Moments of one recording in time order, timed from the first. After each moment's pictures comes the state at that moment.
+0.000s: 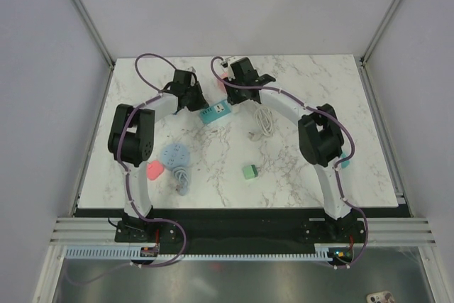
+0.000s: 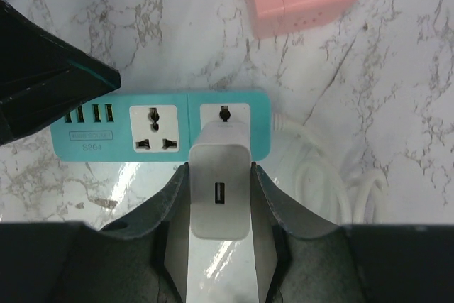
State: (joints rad) left arm -0.26 2.08 1.43 -0.15 0.19 -0.52; right arm 0.57 2.25 1.93 -0.46 0.00 0.09
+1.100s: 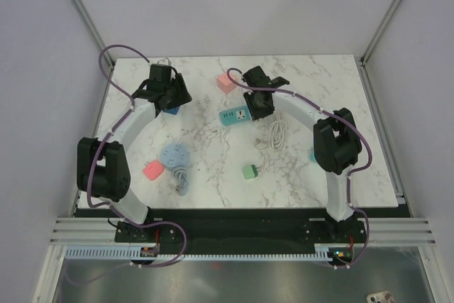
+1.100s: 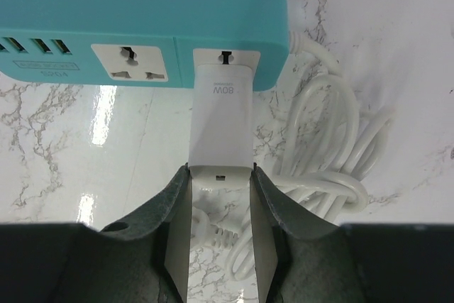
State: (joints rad) left arm -0.23 1.64 1.27 -0.36 -0.01 -0.48; right arm 0.54 2.04 1.69 -0.75 0.13 0.17
